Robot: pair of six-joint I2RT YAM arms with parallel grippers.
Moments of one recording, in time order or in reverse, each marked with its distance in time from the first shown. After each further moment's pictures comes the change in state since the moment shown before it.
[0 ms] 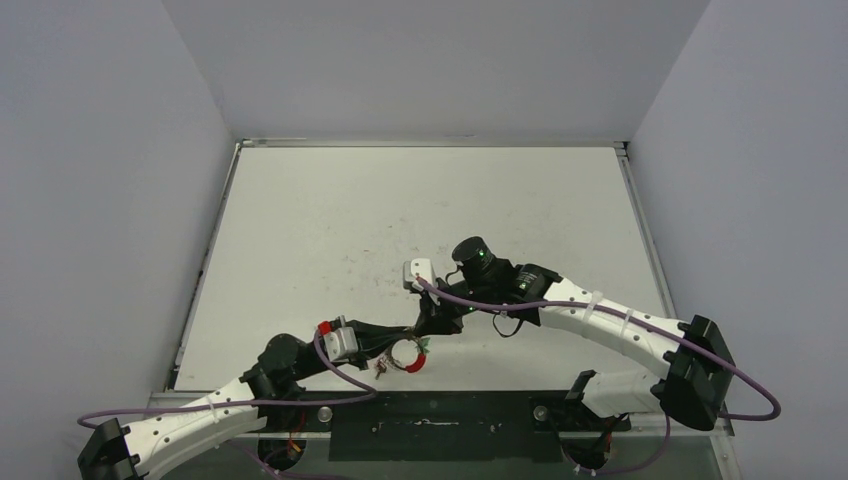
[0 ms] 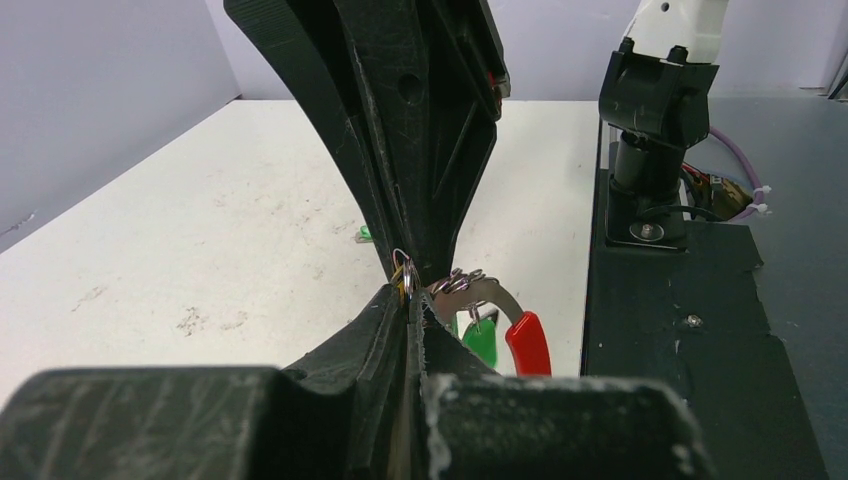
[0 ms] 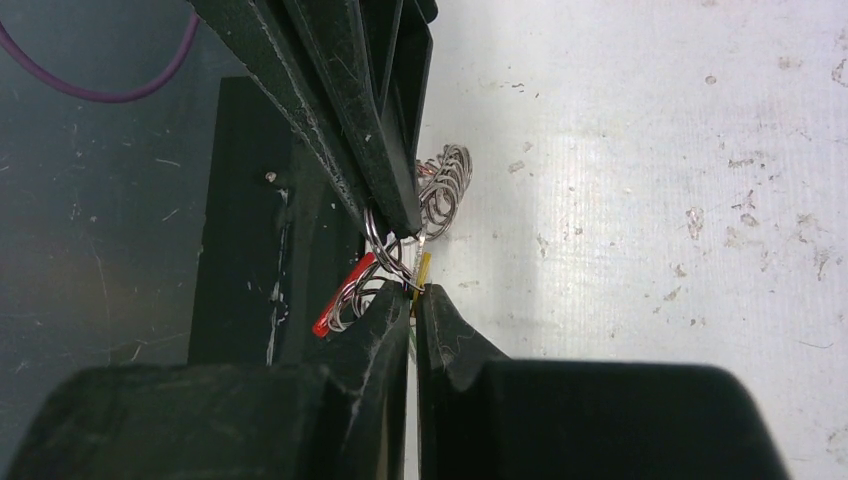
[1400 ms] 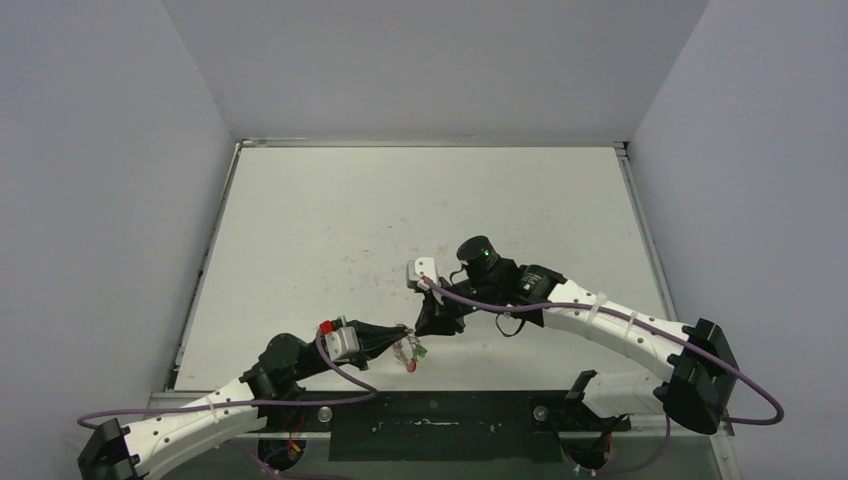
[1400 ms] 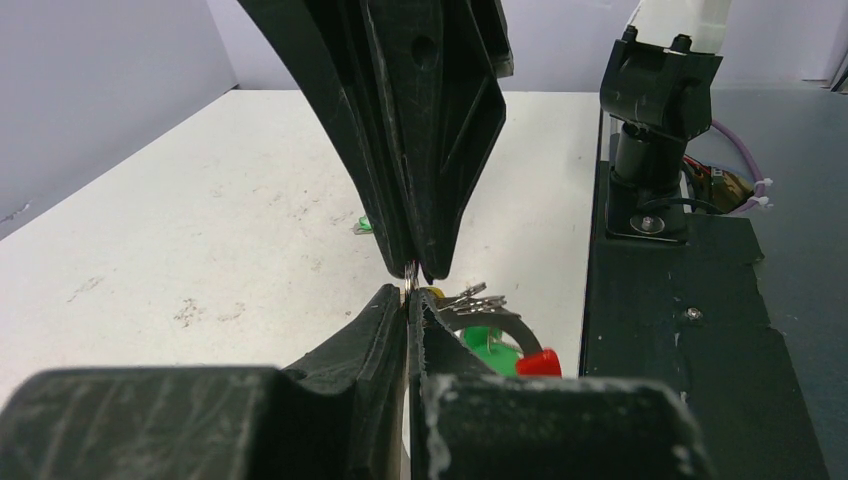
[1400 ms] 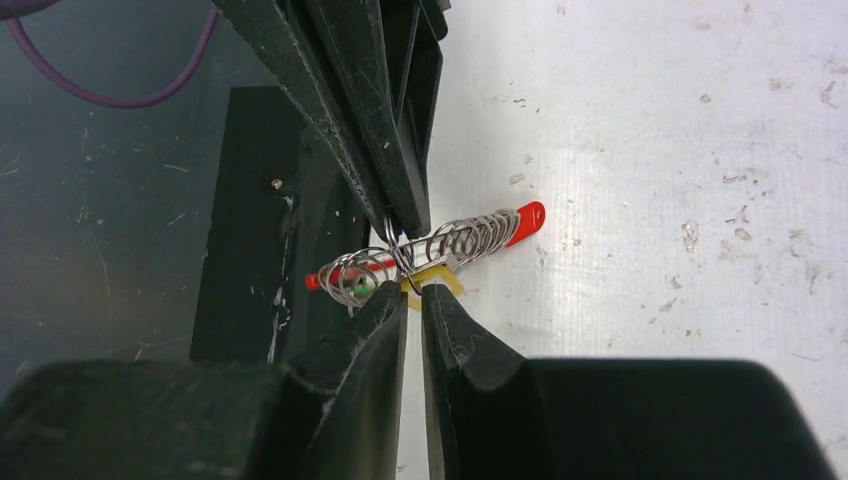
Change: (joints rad) left arm 0.000 -0.001 0.000 -0.021 -0.002 0.000; right arm -0.019 -0.034 -0.019 0.032 -0.025 -0.001
